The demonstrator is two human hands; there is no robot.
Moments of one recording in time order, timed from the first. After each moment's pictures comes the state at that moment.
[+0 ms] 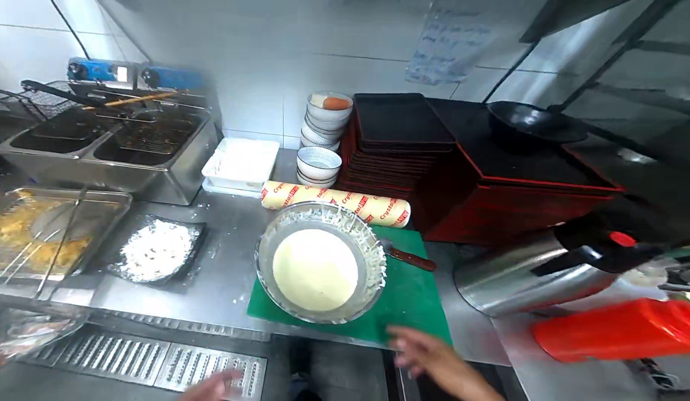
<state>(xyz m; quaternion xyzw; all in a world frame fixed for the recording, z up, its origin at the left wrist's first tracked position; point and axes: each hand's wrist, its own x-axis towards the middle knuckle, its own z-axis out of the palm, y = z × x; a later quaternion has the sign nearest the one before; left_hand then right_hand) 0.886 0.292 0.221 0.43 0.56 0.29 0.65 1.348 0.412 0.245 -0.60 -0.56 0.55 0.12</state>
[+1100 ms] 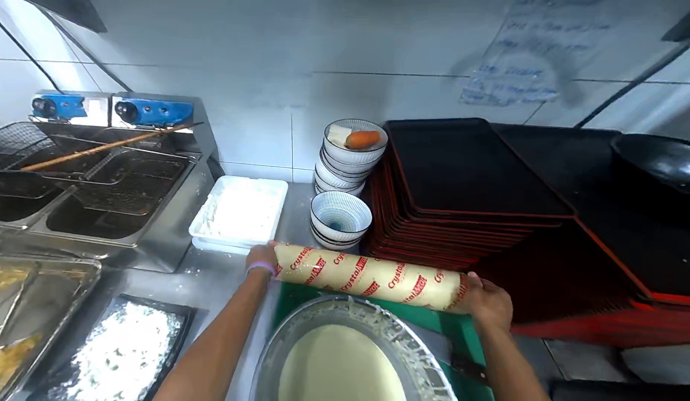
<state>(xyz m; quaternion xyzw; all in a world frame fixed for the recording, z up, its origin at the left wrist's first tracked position) 0.929 0.798 0.242 0.40 0.82 0.16 0.37 1.353 0.758 0.221 -0.84 -0.39 0.20 0.32</state>
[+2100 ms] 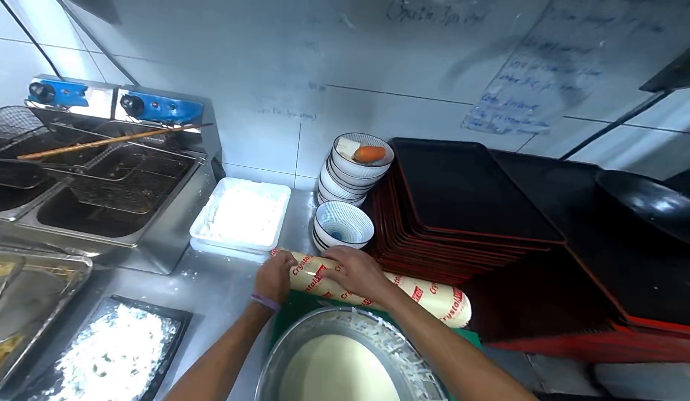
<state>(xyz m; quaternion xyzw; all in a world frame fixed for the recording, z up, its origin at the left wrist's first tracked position) 0.937 0.753 0.218 0.66 0.64 0.36 0.18 1.161 0.810 0.260 -0.42 -0.88 0.17 0.12</state>
